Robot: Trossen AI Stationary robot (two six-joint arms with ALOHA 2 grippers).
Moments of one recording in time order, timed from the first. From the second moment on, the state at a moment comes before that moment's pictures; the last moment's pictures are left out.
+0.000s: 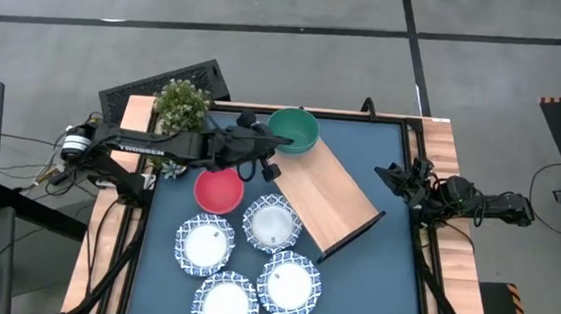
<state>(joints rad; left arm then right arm) 0.08 1.49 1.21 -0.11 -0.54 0.03 0.06 0.01 0.03 0.40 0.31 0.75</state>
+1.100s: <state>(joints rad) -0.06 1.23 1.04 -0.85 0.02 -0.26 0.06 0.01 0.03 0.40 0.32 0.75</state>
